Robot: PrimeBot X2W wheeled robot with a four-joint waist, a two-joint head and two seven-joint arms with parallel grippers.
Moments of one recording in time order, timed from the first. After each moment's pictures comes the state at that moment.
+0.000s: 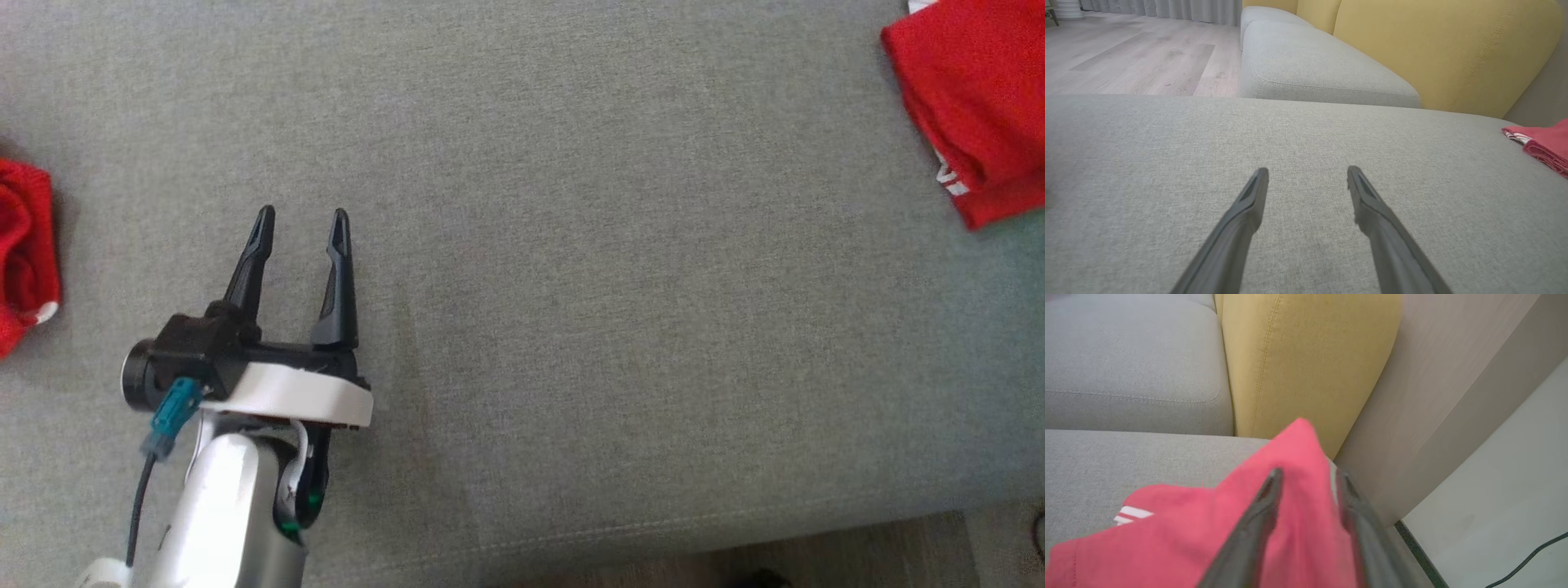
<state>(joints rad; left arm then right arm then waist) -0.21 0.05 -0.18 0.12 -0.17 0.00 -0.26 -0.89 -0.45 -0.23 0.86 -0.07 0.12 -0.06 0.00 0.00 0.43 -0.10</state>
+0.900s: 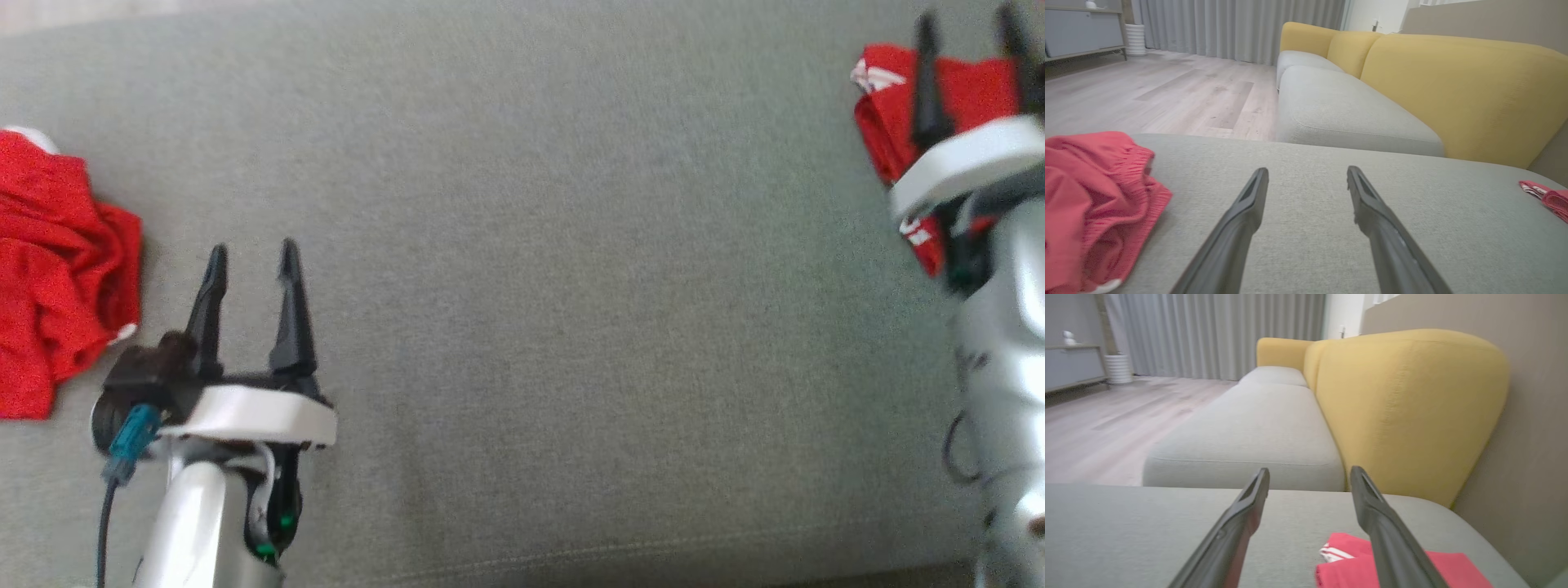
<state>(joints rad) -0.16 0.05 -0.10 0.14 -0.21 0.02 -0.26 -0.79 -0.22 -0.03 0.77 0.03 0.12 -0.20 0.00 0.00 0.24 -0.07</state>
